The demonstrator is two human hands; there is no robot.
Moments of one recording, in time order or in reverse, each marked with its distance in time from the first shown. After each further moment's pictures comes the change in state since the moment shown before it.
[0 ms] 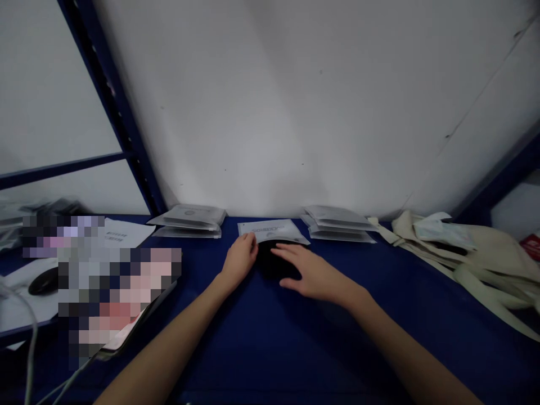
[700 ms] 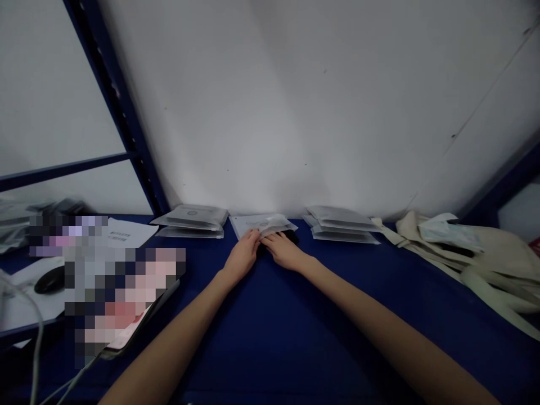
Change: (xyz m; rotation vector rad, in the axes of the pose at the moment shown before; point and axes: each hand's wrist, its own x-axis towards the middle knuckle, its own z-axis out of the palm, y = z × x) left_hand 0.013 -0.024 0.017 -0.198 0.022 0.186; right_hand 0.089 0.049 0.058 -0.309 0.044 -0.217
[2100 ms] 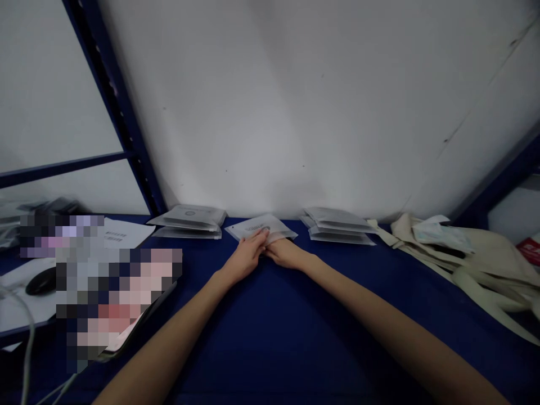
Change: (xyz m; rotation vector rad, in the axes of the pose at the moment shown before) left_hand -0.004 0.016 -0.010 -0.131 -0.162 0.043; right_hand -0.002 0.009 -0.008 0.166 0.009 -0.141
